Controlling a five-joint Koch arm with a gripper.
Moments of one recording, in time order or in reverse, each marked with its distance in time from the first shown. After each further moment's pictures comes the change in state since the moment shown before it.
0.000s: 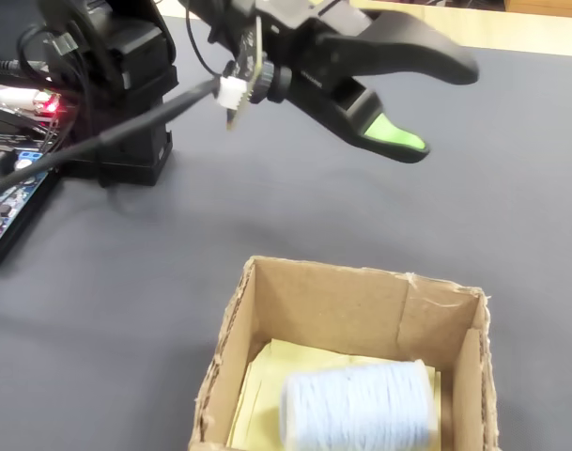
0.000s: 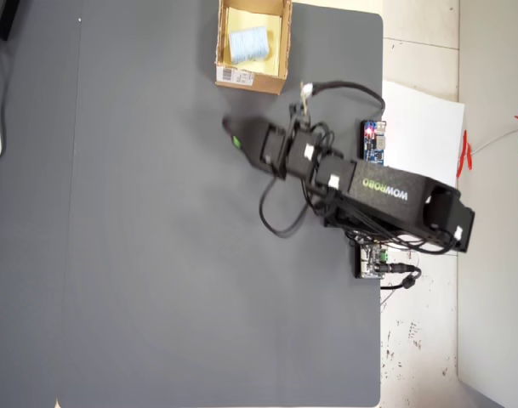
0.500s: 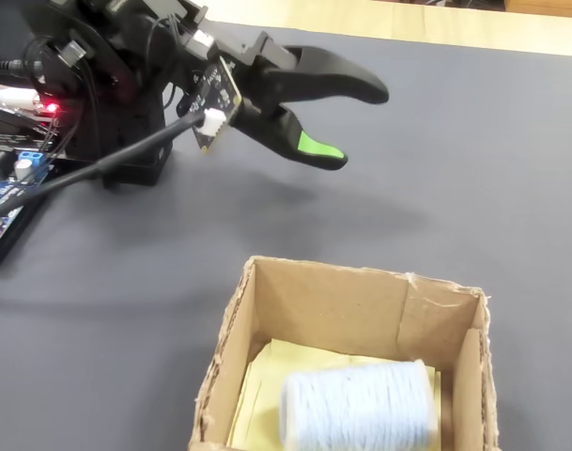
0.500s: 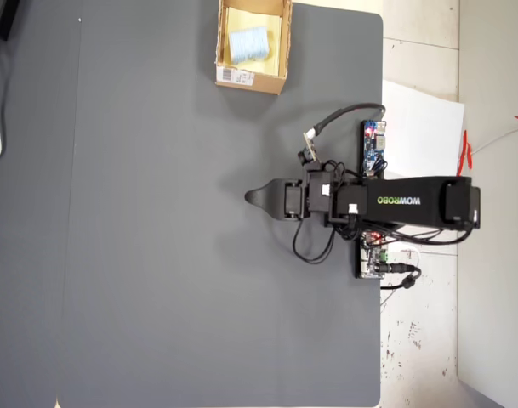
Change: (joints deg) arm -14.0 9.6 22.4 -5.0 2.8
